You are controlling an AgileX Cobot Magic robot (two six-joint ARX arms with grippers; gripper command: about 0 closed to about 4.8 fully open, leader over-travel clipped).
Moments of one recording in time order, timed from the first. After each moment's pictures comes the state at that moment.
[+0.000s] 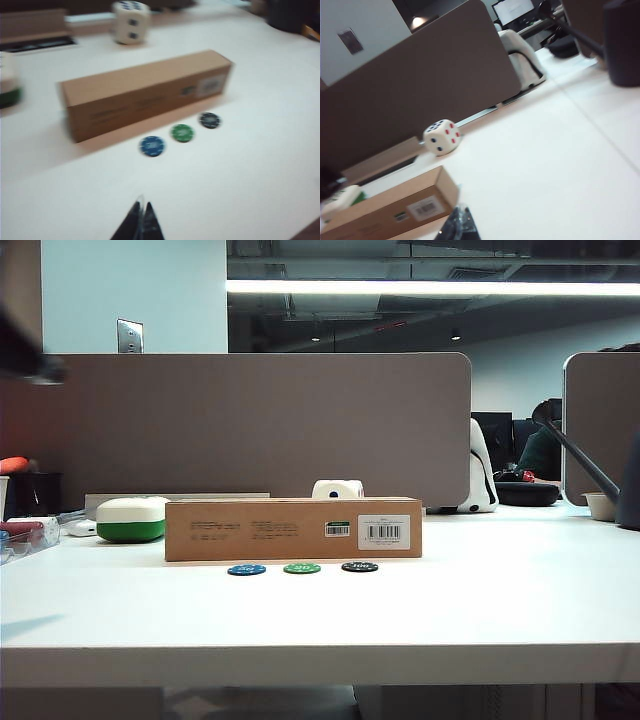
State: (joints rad) left arm -0.44 0.58 0.35 -0.03 0.07 -0.02; right arm 0.03 0.00 0.01 0.12 -0.06 0.50
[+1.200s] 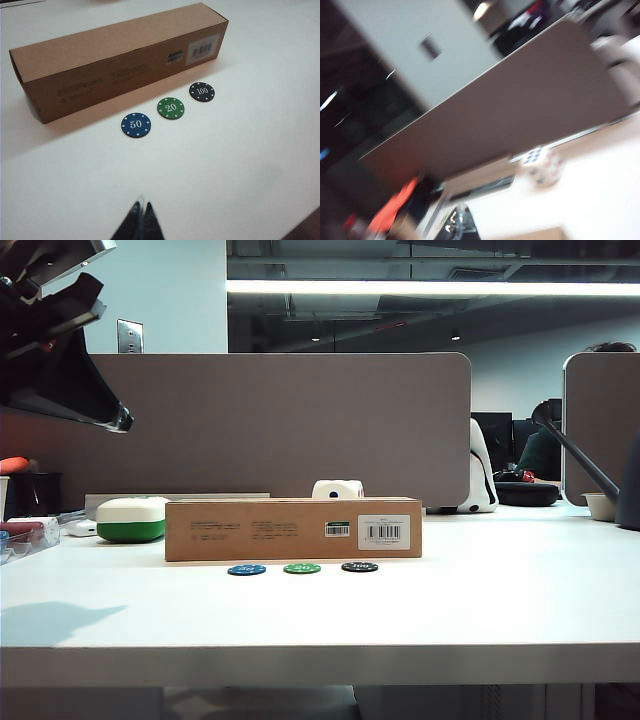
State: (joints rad) left arm -0.47 0.88 0.45 0.00 0.08 -0.02; right arm 0.05 0.72 0.64 0.27 -0.31 0.68
